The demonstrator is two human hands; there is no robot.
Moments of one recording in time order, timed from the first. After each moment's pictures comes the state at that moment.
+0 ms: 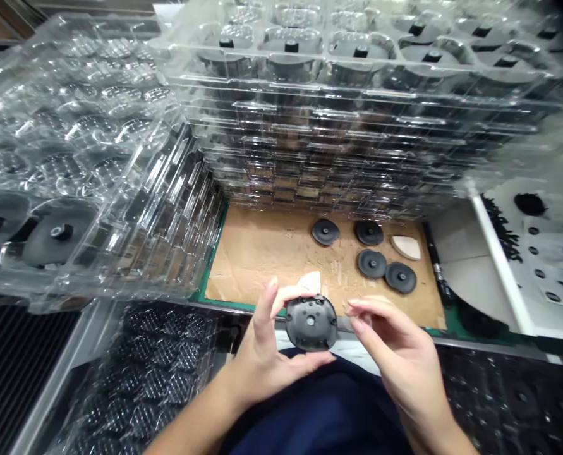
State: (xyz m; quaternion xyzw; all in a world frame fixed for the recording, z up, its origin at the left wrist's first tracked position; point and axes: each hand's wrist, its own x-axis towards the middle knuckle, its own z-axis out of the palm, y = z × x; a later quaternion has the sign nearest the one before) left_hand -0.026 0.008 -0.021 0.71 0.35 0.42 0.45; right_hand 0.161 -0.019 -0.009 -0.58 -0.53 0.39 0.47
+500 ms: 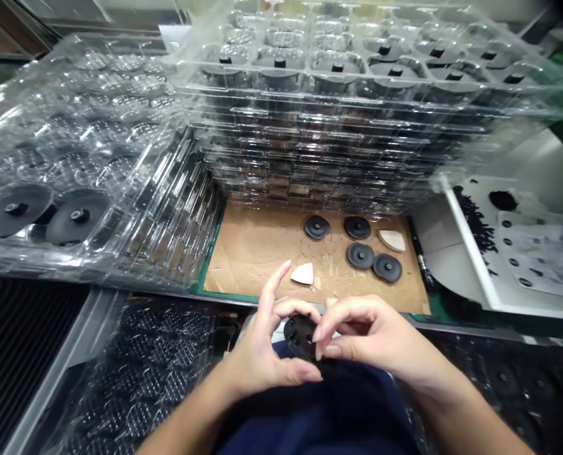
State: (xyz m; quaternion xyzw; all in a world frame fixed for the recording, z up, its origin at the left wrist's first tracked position) left_hand -0.030 -0.003 -0.001 0.59 0.37 0.31 0.65; right_hand 0.164 -0.004 0.029 -0.37 -0.40 0.77 0.33
